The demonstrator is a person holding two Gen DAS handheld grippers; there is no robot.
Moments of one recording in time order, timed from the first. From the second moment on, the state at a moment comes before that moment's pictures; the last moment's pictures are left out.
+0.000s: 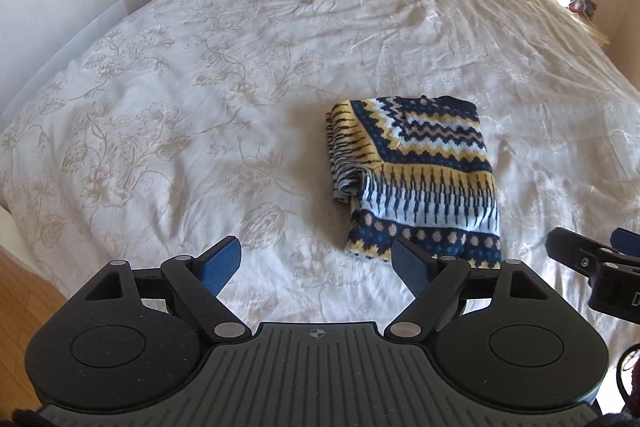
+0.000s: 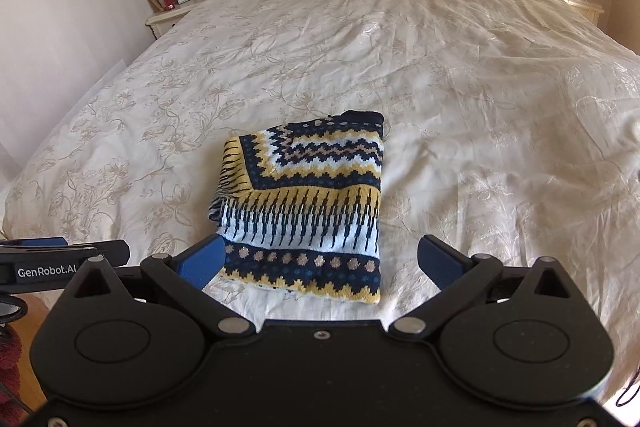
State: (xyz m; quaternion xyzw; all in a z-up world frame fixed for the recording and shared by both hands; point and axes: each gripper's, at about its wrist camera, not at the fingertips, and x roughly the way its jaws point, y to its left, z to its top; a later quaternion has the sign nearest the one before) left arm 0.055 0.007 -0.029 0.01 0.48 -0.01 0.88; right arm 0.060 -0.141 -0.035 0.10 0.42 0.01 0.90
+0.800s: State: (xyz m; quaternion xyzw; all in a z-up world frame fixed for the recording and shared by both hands) left arm 0.030 0.008 -0.034 0.02 0.49 -0.04 0.87; right arm 0.029 -0.138 -0.036 0.12 0.42 -0.01 0.90
